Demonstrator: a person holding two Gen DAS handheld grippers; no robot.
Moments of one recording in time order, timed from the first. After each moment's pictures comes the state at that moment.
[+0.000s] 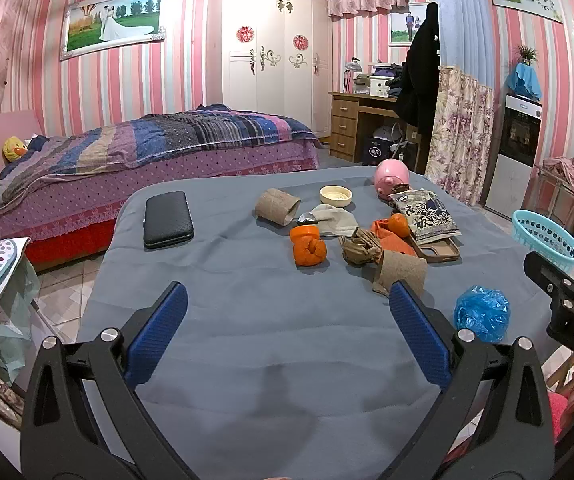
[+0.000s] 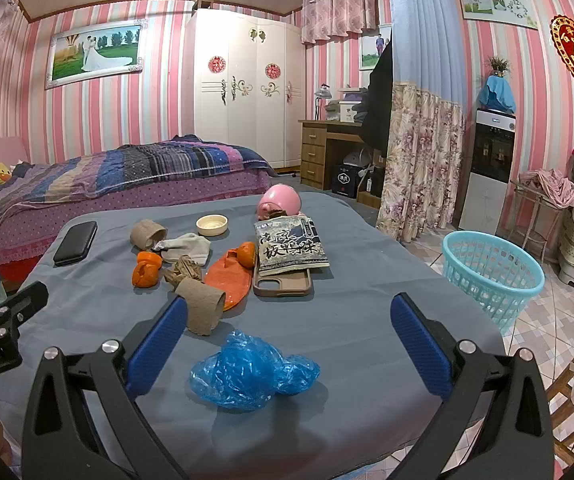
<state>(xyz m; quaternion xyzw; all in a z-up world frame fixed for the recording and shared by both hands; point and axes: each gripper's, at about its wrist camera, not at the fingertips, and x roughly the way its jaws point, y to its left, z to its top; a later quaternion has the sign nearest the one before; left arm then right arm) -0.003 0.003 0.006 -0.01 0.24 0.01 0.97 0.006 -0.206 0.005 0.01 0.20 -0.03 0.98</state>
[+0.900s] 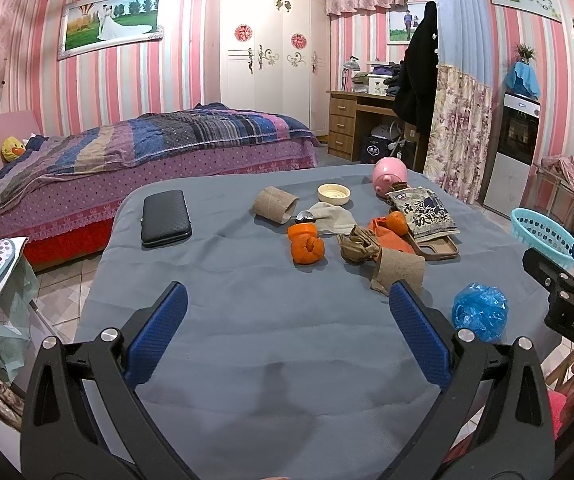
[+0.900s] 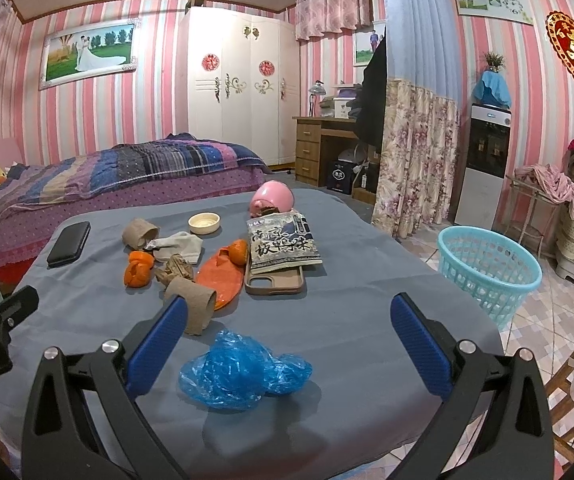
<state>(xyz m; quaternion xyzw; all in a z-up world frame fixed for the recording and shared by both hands) -0.007 0.000 0.009 0.00 0.24 0.01 0.97 0.008 -0.213 0.004 0.01 0.20 -0.04 0.98</state>
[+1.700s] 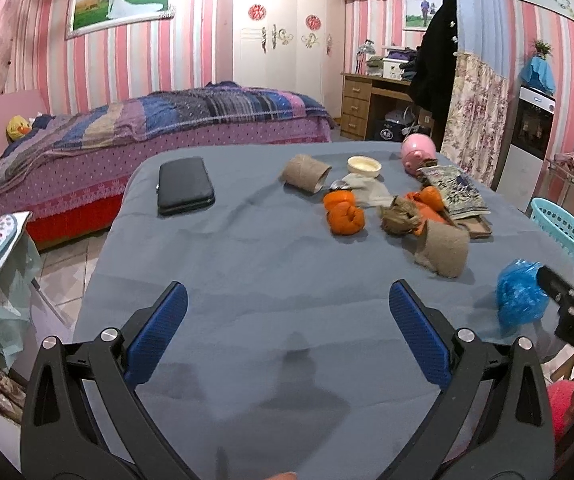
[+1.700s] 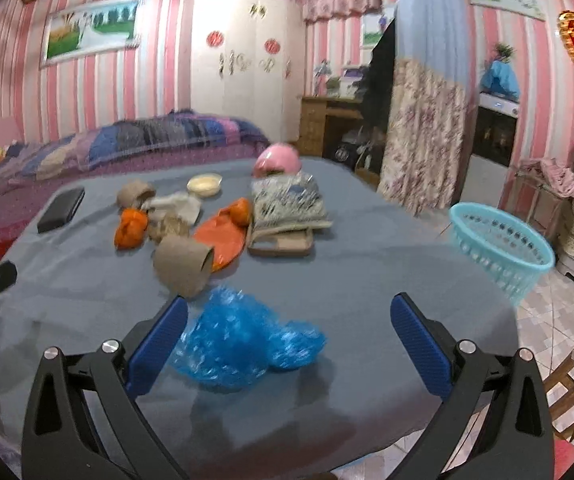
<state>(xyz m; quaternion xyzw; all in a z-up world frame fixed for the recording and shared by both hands) 0.013 0.039 -0.029 -0.02 0.28 0.02 0.96 0.029 -0.201 -0.038 0.00 0.25 -0.03 0.97</state>
